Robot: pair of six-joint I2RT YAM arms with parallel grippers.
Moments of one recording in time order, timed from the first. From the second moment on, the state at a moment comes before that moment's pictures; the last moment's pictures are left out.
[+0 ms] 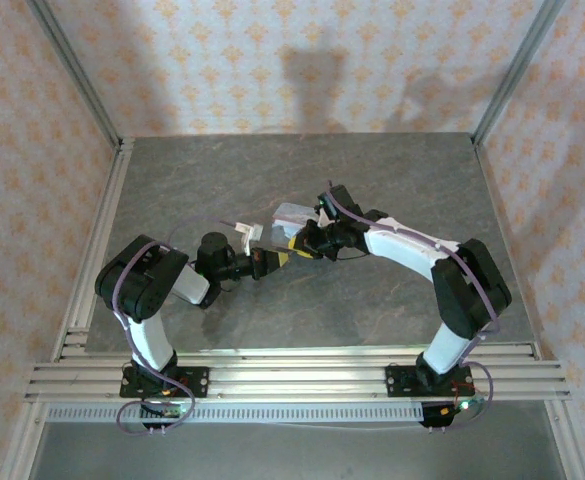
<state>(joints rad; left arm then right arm) -0.38 1.81 0.43 1.11 0.76 -0.67 0.61 1.68 1.11 -0.37 -0.49 0.93</state>
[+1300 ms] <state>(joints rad) -0.36 1.76 0.43 1.06 0.76 -0.74 0.60 1.68 1.11 -0.37 -0.53 0.90</state>
